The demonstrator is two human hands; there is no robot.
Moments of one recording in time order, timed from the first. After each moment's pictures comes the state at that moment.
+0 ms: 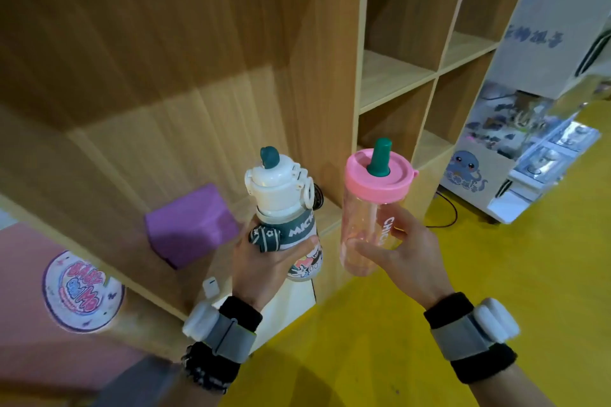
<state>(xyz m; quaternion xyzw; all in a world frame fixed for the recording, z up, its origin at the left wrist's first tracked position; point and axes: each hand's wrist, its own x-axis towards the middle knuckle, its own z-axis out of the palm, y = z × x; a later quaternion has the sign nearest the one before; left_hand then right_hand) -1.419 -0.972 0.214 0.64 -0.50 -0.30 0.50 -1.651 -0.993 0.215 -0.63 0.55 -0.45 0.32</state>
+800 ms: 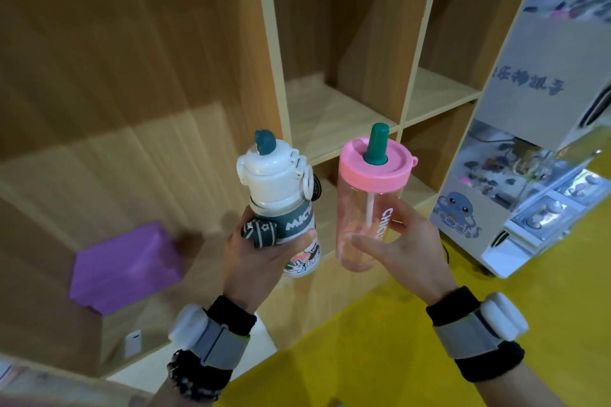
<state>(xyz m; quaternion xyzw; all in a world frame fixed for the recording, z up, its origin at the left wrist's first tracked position) -1.588 -1.136 0.249 0.59 -0.48 -0.27 0.59 -1.811 -1.179 0.257 -0.68 0.50 -0.43 0.32</state>
